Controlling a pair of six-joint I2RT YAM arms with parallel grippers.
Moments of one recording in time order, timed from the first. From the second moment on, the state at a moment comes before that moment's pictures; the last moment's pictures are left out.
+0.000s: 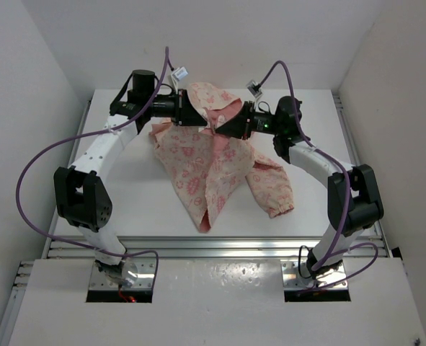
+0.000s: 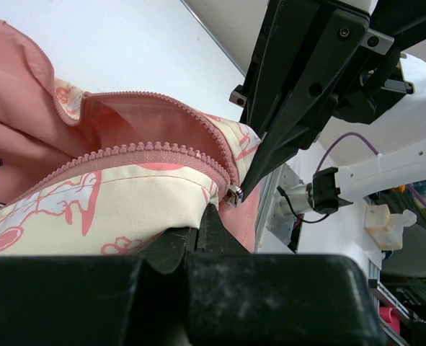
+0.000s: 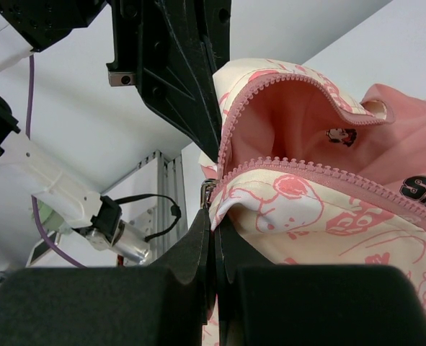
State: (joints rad) left arm -0.24 1.73 1.63 -0.36 1.02 -0.30; right arm 0.32 1.71 1.13 0.65 -1.03 0.65
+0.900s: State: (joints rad) left arm -0.24 1.73 1.63 -0.36 1.02 -0.30; right arm 0.30 1.72 1.14 0.65 -1.03 0.66
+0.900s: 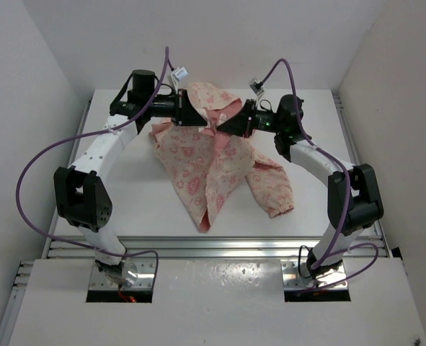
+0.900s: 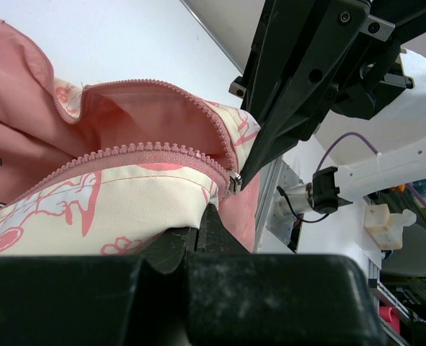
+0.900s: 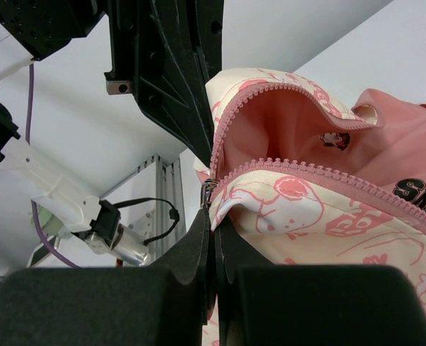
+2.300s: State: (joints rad) left arm -0.24 1.73 1.63 -0.36 1.03 -0.29; right arm 0.31 1.74 1.16 0.66 -1.04 0.67
